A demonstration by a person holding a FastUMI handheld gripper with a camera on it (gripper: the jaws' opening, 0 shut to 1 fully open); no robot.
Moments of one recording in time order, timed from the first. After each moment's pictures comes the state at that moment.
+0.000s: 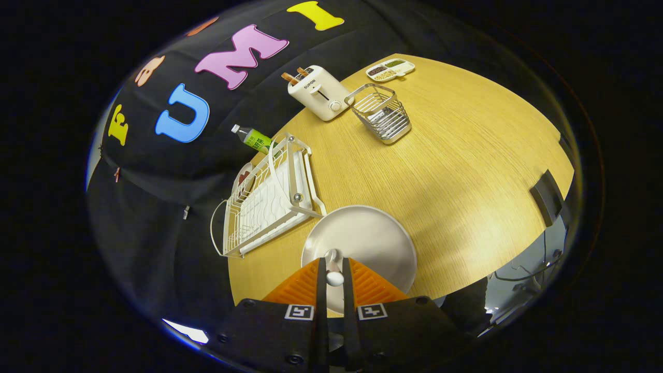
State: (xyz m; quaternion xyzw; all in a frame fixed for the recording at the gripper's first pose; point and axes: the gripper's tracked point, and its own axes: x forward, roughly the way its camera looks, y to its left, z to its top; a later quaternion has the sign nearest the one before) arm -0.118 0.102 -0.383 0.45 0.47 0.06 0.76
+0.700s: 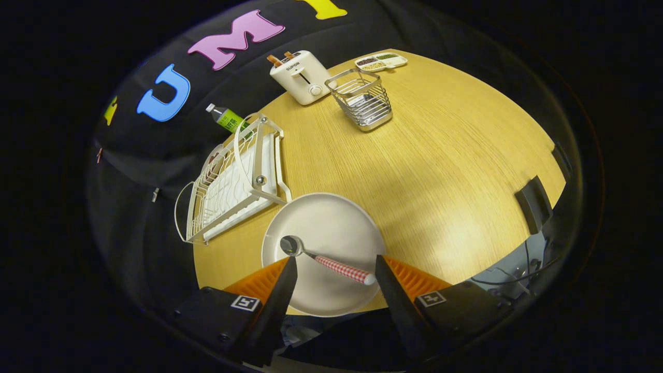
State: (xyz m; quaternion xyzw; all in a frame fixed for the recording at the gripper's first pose) arm -0.135 0.086 -0.429 0.37 0.51 0.02 0.77
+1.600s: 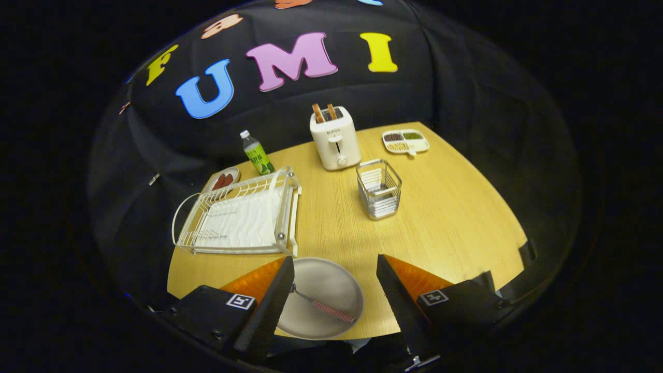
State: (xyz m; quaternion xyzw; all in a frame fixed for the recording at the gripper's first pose) arm -0.057 0.029 -0.315 0.21 0.36 0.02 0.91
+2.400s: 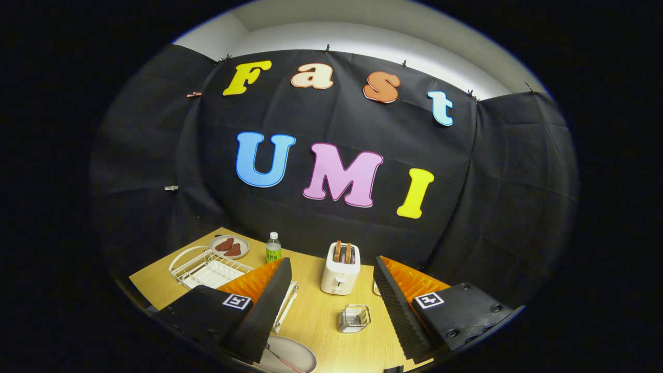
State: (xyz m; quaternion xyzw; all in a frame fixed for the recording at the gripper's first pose) arm 0.003 0.004 -0.066 0.02 0.09 0.04 1.00
